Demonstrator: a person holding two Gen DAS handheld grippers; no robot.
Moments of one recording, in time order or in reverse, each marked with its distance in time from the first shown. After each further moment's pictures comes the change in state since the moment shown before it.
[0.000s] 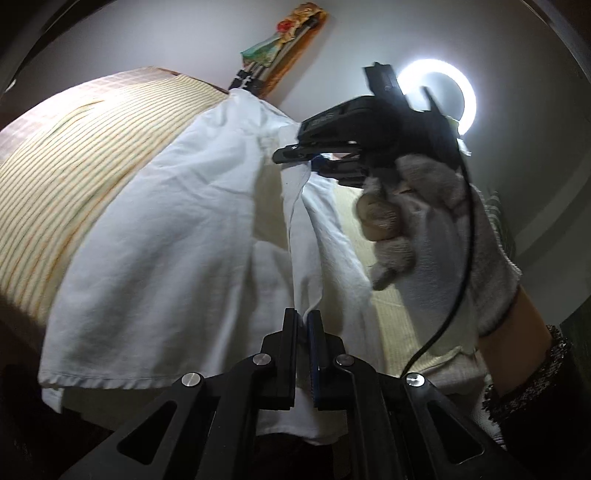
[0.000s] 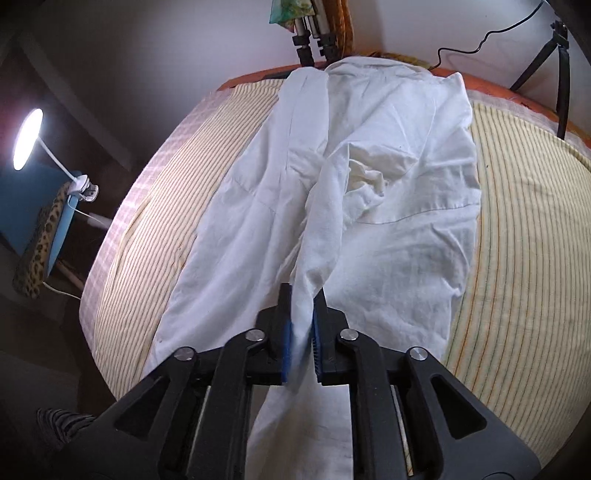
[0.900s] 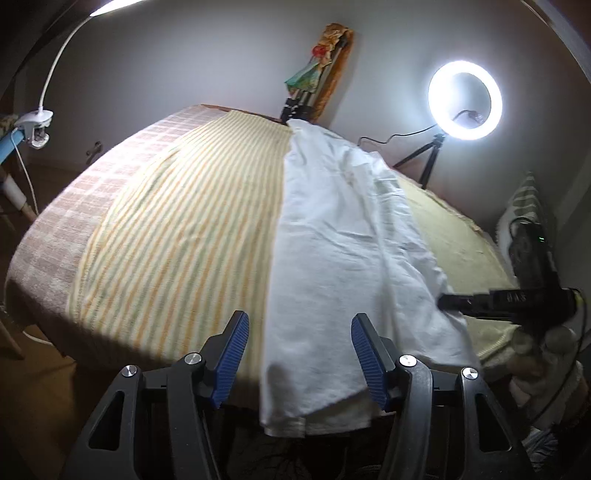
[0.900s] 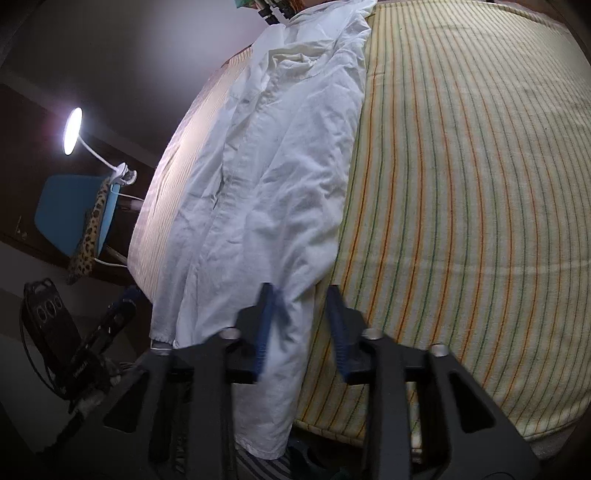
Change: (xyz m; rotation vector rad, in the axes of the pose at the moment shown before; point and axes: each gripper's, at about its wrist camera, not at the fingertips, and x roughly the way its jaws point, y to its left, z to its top) left arm -0.051 0.063 0.035 0.147 -0.021 0.239; right arm -0.048 -0.045 -0.142 0.179 0.070 0.201
